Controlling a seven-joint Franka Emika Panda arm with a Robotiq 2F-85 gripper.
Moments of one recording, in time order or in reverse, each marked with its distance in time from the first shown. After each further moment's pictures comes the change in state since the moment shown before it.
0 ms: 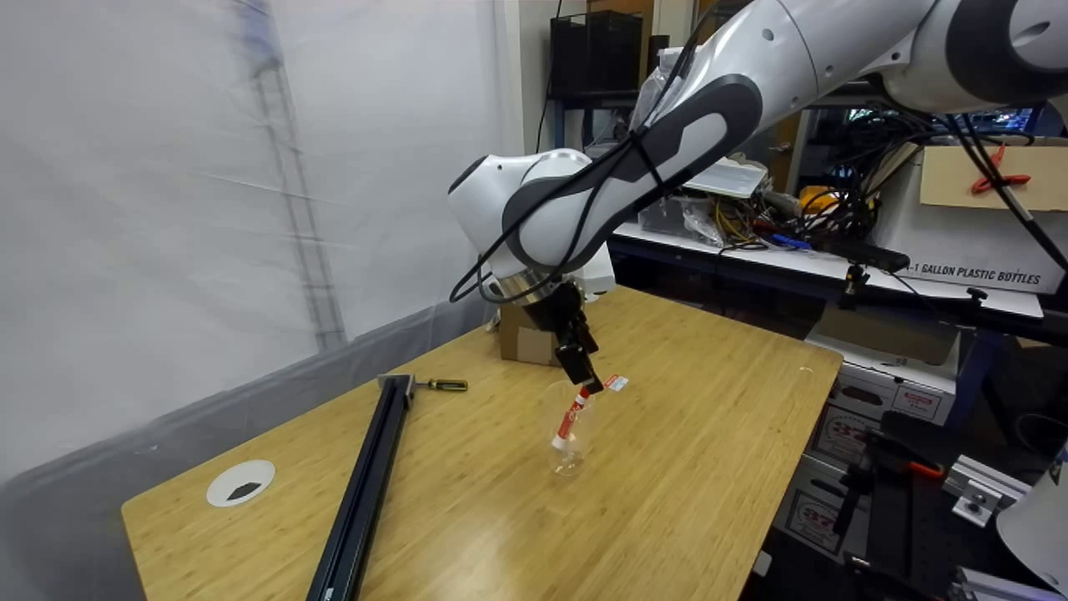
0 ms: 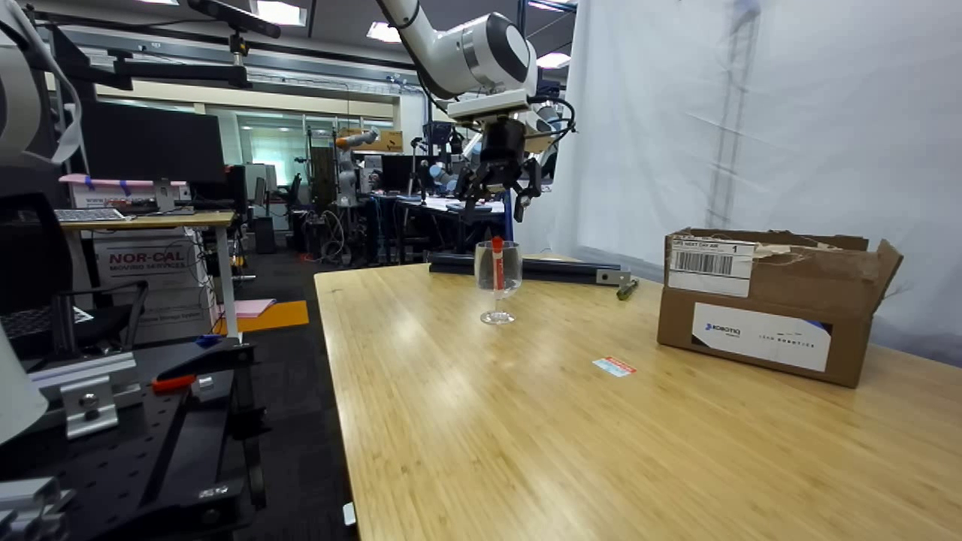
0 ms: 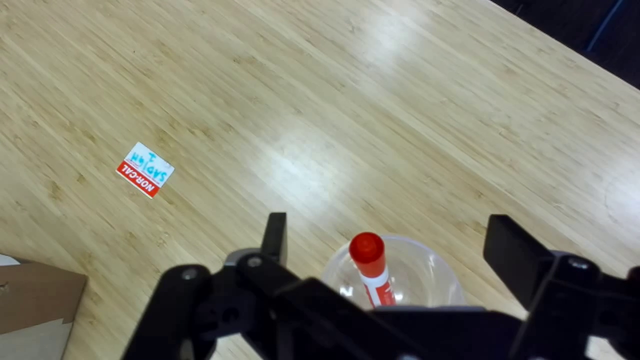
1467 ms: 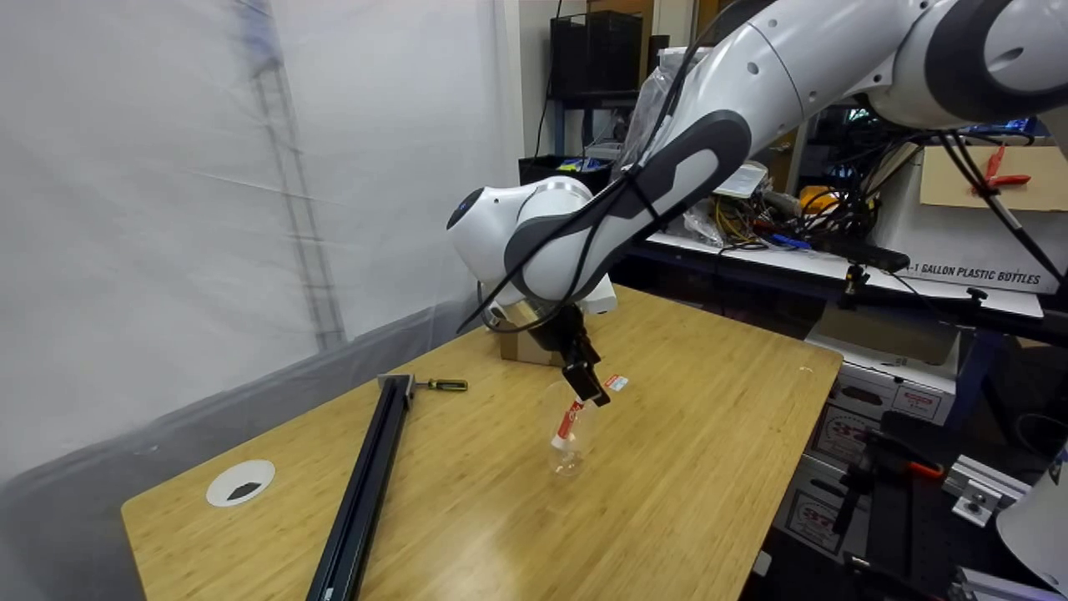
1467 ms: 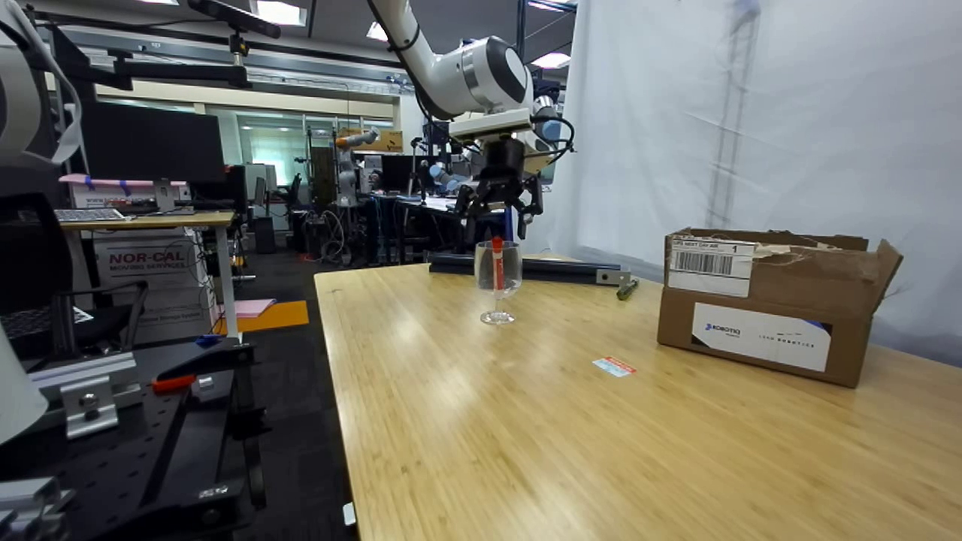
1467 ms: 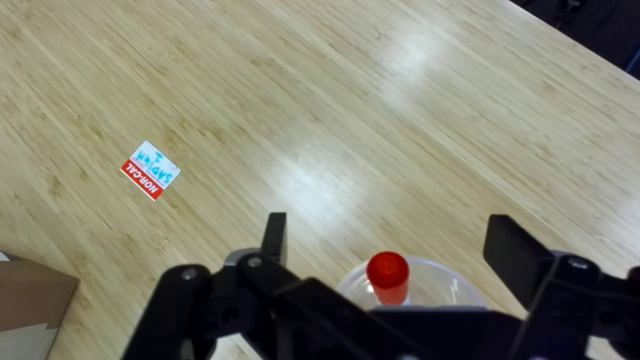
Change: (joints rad) arm 0.014 0.052 -0.007 0.001 -0.065 0.005 -0.026
